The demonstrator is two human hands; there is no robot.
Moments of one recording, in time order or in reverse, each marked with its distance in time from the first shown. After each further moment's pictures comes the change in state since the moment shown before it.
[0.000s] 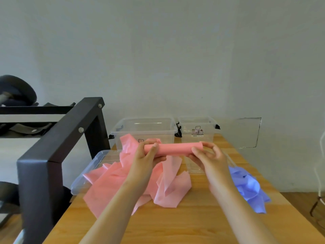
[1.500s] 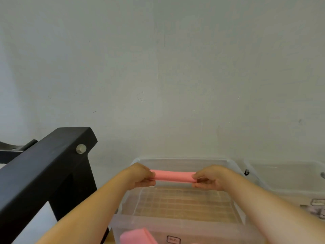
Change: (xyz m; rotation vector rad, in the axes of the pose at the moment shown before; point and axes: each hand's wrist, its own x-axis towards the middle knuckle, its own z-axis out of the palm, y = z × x) left_hand 0.480 -0.113 -0.159 0.499 -0.008 -0.577; right_hand 0.463 0.240 0.153 -0.580 -0.240 0.739
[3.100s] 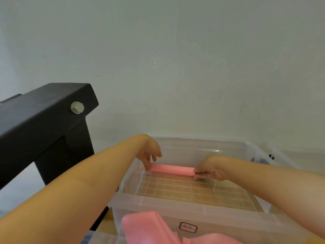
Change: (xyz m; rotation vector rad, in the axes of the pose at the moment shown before) left_hand 0.072 0.006 -0.007 0.999 -0.204 -0.147; right_hand 0.065 0.027 0.033 -0.253 -0.012 0.071
